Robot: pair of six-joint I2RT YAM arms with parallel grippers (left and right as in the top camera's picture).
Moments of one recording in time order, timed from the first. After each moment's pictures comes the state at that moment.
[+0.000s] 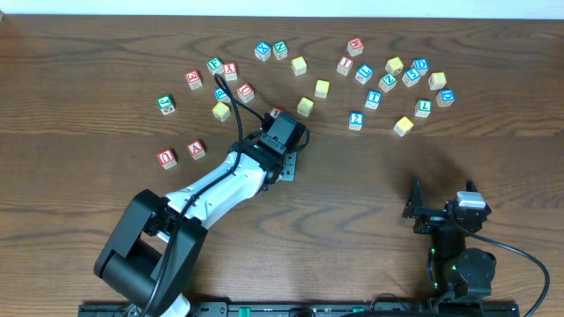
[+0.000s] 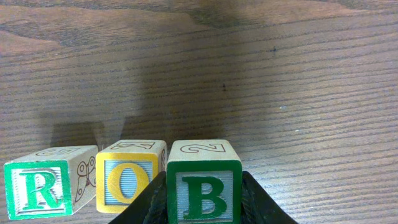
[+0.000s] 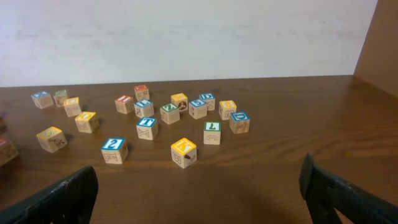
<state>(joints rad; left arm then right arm) -0.61 1.78 1.05 -0.46 -0.13 -0.45 0.00 0.01 0.01 -0.07 0.06 0.04</state>
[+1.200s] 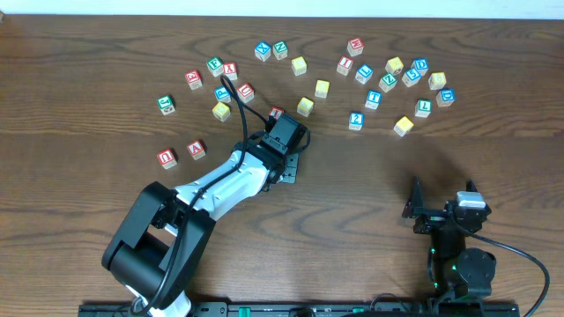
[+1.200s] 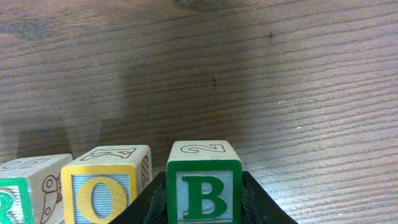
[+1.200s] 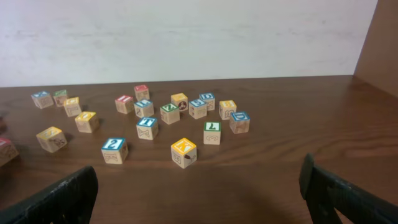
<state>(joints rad) -0.61 1.82 1.05 -0.44 -0.09 -0.42 0.00 0.01 0.01 -0.07 0.06 0.04</state>
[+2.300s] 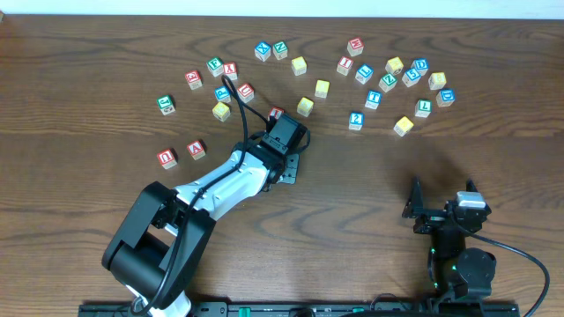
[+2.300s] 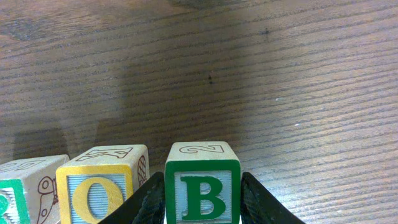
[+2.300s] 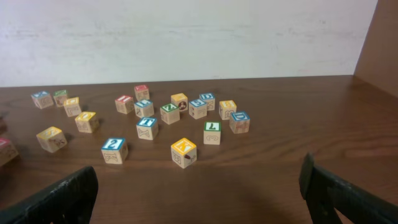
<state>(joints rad) -0.61 1.82 1.05 -0.44 -0.09 -0.41 0.00 0.01 0.01 -0.07 0.06 0.04</state>
